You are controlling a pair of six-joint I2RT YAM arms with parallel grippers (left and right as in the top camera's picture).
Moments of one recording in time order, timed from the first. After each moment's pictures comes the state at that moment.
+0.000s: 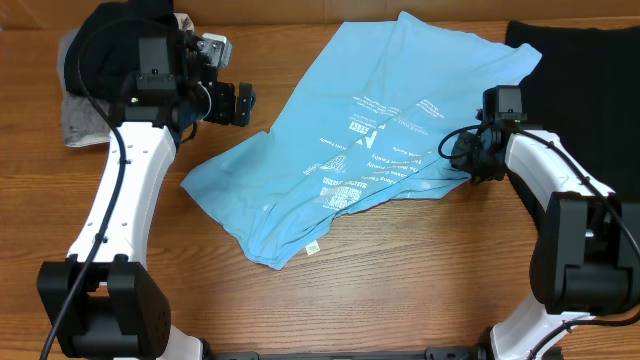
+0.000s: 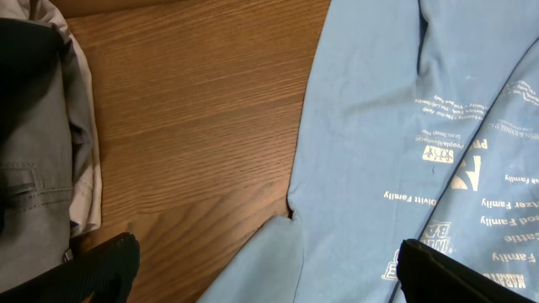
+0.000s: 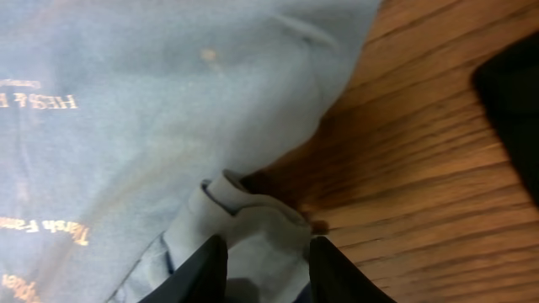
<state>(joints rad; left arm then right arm) -0.03 1.71 1.46 -0.61 0.26 0.12 -0.05 1.88 1.20 -0.63 -0.03 0.33</state>
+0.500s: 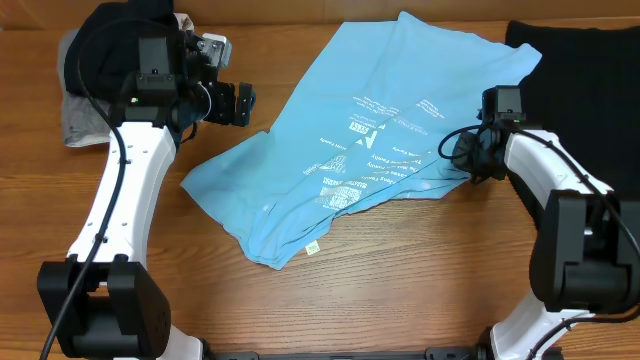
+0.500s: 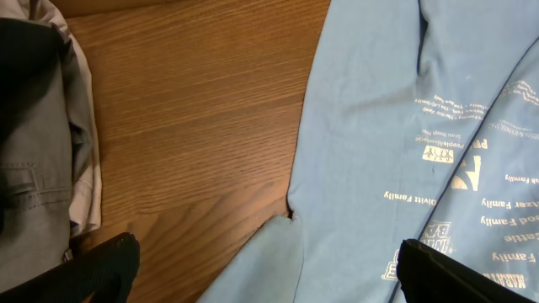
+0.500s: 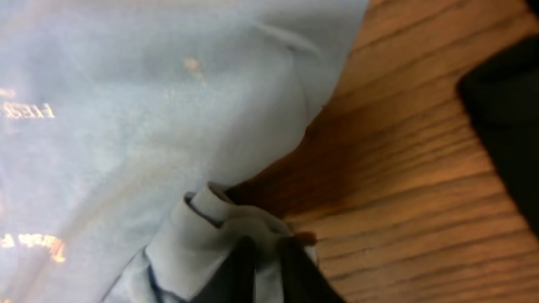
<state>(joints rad) -0.03 1.71 1.46 -0.61 0.26 0.12 -0.05 1.90 1.20 -0.62 0.00 0.33</state>
